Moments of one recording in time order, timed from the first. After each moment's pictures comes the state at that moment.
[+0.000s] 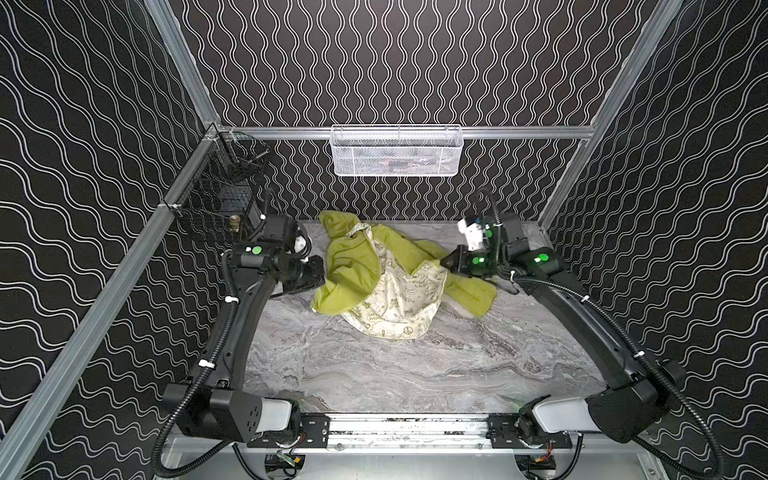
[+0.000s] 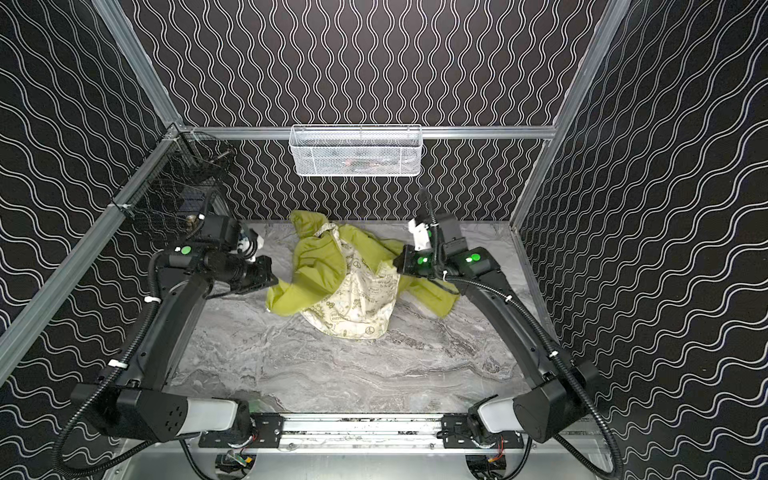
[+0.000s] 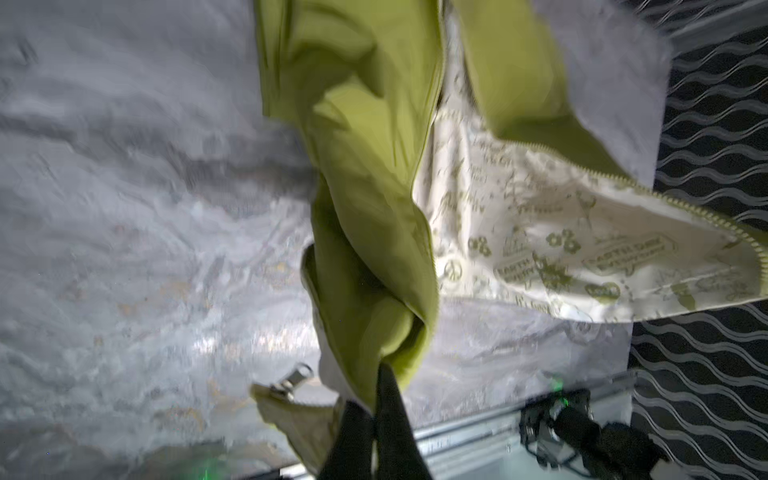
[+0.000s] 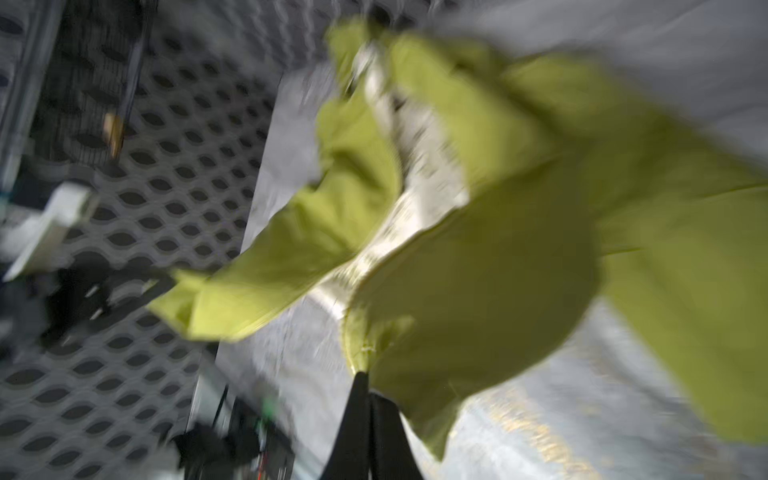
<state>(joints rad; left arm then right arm) -0.12 1.32 1.42 -1.26 0.32 -0.34 0.53 1.40 1.40 -0.74 -0.40 0.52</state>
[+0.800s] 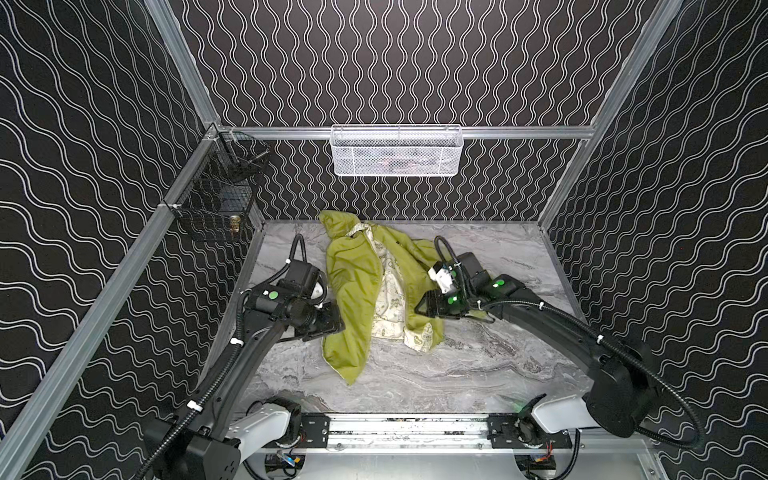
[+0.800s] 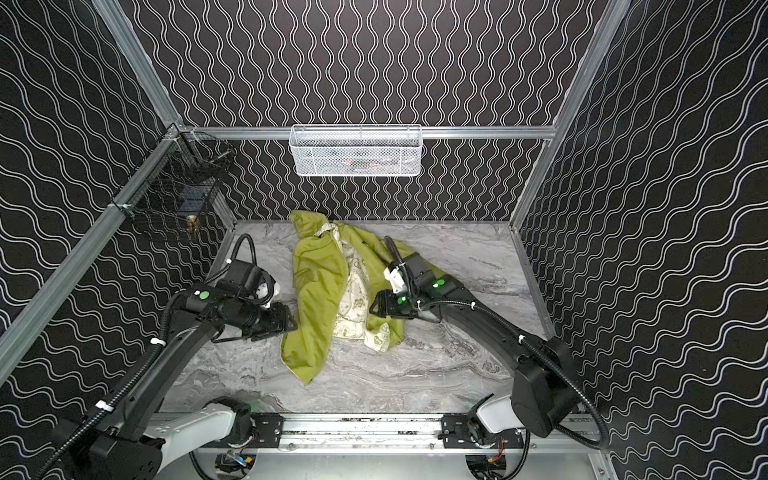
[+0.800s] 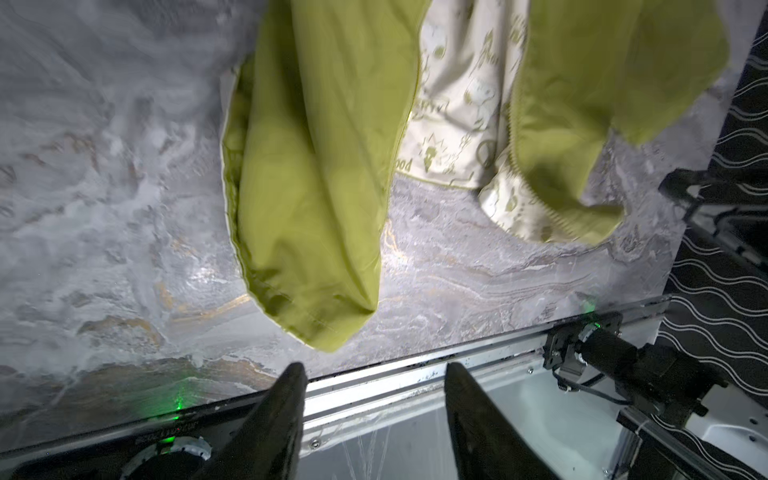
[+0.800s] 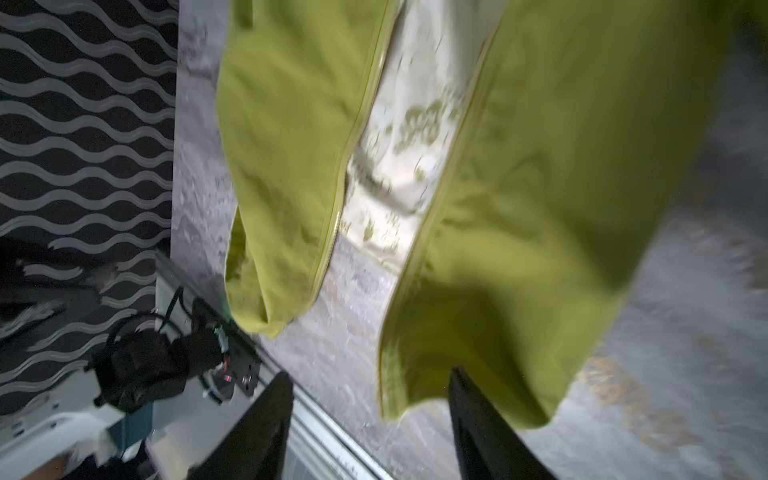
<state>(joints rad) -0.31 1.14 1.17 -1.23 0.25 -0.46 0.56 1.44 1.17 -0.67 -0.36 0.52</state>
